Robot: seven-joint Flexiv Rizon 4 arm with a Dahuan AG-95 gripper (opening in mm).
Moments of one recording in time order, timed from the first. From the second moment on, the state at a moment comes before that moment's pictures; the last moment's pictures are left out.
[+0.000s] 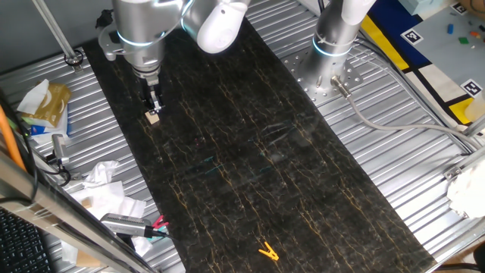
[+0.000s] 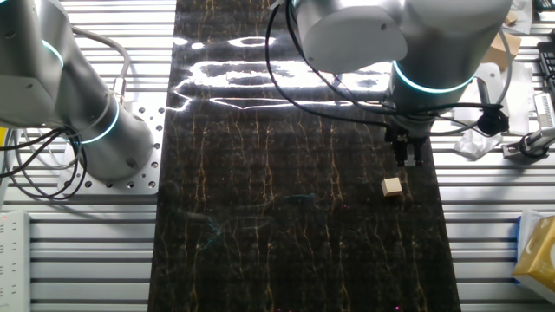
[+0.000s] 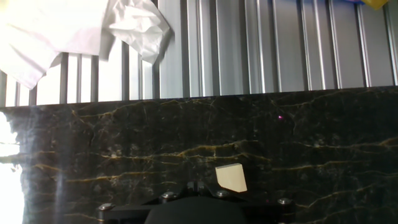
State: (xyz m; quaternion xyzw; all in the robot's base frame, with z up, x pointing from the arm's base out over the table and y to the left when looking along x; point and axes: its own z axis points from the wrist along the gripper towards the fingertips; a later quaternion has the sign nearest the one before) arm 0.596 -0.055 0.099 0.01 1.00 0.00 0.07
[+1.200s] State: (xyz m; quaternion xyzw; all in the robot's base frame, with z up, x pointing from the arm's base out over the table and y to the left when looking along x) arm 0.596 -0.055 0.099 -0.01 1.00 0.01 0.08
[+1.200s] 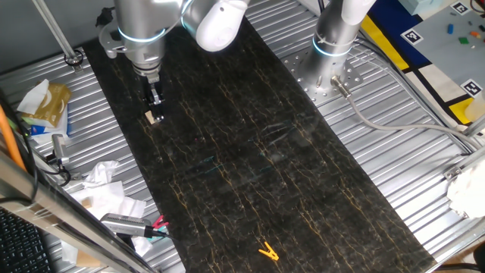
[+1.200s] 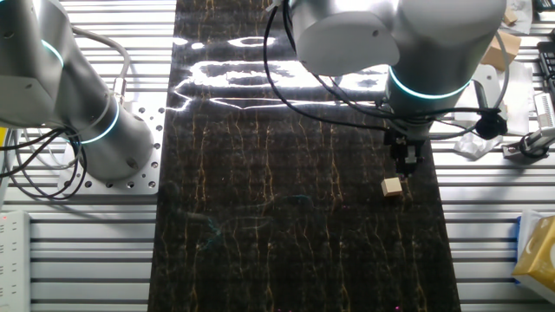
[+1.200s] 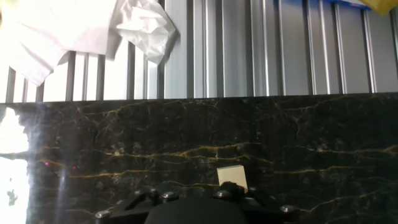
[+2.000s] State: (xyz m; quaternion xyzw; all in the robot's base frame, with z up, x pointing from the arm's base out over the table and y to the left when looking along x) arm 0.596 -0.055 0.099 -0.02 1.00 0.02 0.08
